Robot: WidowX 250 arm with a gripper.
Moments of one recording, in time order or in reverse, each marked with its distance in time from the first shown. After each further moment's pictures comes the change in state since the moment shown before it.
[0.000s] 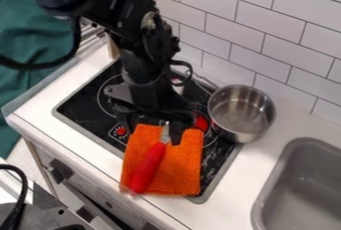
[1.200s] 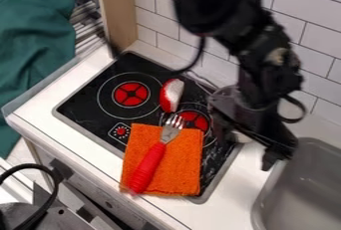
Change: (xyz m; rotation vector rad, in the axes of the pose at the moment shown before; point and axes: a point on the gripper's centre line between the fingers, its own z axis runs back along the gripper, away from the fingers) arm 0.002 -0.127 -0.016 -0.071 -0.017 -0.405
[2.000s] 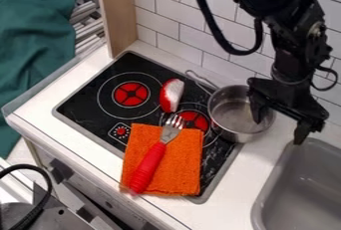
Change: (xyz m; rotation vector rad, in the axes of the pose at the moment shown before) arm 0.067 0.009 -0.038 -0.049 0.009 0.027
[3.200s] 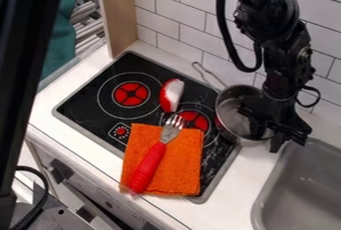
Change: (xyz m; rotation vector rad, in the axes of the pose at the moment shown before) arm -0.008 0.013 -0.049 0.012 0.109 0.035
